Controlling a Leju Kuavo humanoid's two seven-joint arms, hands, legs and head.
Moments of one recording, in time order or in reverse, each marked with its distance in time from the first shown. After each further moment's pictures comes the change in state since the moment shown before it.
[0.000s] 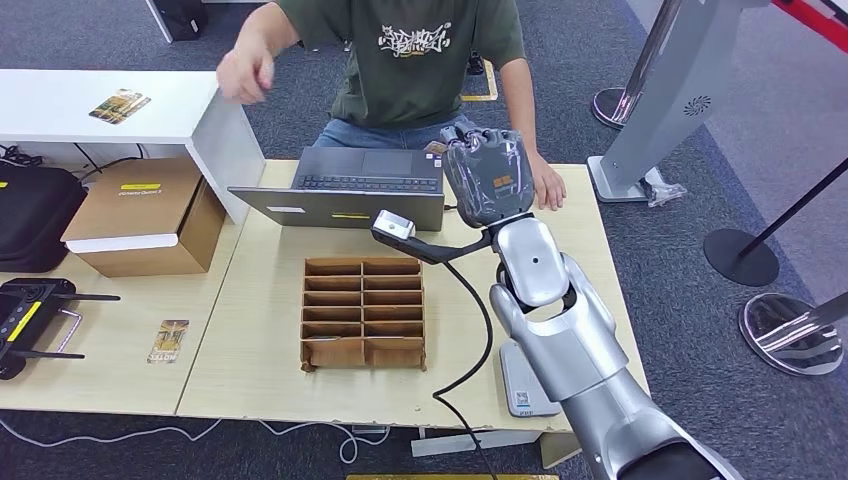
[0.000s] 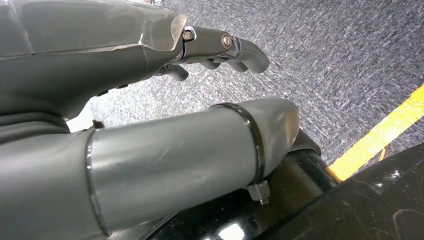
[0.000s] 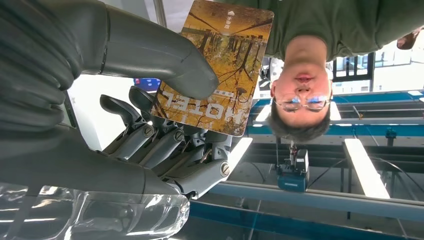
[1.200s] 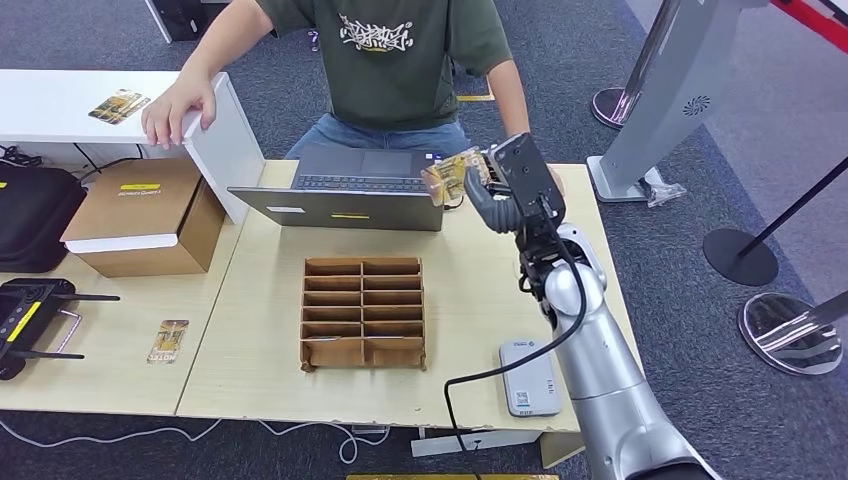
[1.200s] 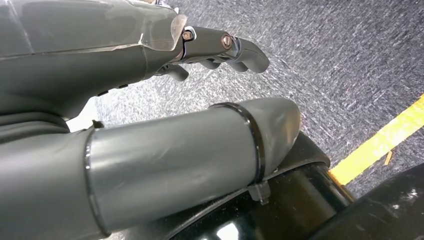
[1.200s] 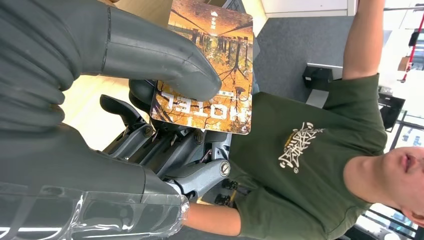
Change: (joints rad) left arm -0.002 0.005 0.000 0.002 0.031 0.003 0.036; right arm 0.069 0.014 -0.220 -0.024 -1.325 0.338 -0.042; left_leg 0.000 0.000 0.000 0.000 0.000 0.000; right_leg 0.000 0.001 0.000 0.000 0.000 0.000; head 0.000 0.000
